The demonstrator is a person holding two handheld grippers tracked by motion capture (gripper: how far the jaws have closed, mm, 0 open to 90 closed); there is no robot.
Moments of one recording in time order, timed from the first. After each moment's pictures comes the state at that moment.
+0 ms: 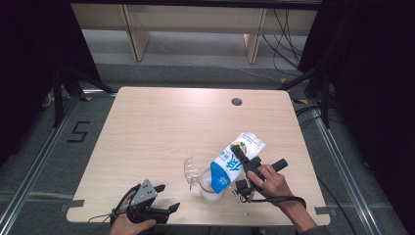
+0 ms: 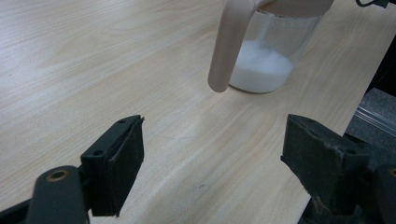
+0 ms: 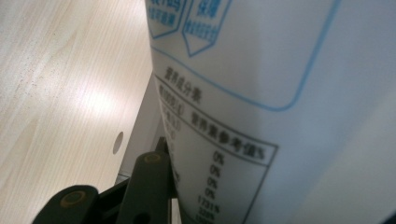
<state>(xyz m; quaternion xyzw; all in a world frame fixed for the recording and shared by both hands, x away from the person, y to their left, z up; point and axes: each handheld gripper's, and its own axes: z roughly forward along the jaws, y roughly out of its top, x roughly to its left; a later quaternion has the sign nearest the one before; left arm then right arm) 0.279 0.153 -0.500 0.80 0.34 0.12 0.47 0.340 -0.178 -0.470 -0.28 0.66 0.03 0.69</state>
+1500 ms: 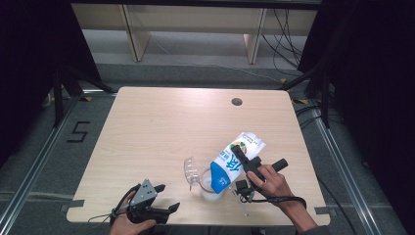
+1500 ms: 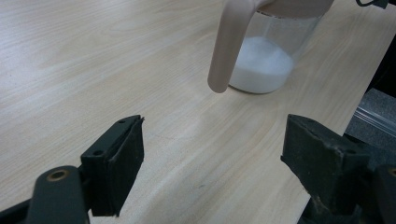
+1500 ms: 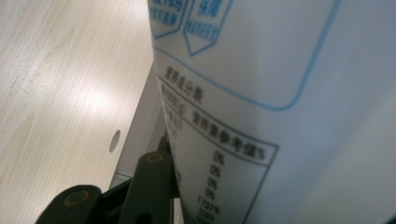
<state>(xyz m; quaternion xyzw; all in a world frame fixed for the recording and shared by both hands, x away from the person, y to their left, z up) 0.281 0.156 -0.499 0.81 0.34 0.13 0.46 0.338 -0.178 -0.469 -0.28 0.66 0.03 0.69</state>
